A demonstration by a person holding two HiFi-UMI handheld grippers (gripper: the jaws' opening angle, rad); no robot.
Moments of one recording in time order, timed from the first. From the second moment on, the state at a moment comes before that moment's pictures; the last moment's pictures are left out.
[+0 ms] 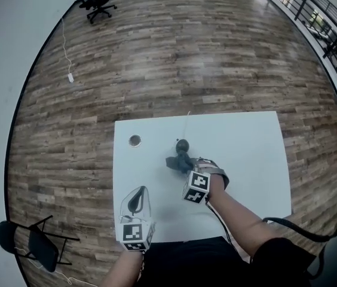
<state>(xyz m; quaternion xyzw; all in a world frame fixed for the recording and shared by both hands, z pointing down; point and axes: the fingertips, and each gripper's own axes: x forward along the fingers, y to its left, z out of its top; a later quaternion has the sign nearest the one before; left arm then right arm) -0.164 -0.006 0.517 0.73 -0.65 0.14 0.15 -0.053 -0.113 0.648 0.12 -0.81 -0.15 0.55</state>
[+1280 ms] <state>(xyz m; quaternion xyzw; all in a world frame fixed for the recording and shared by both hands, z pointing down) -0.111 -0.037 0.433 0.79 -0.61 0.09 0.01 0.126 -0.051 0.651 0.37 -0.83 0.23 0.36</state>
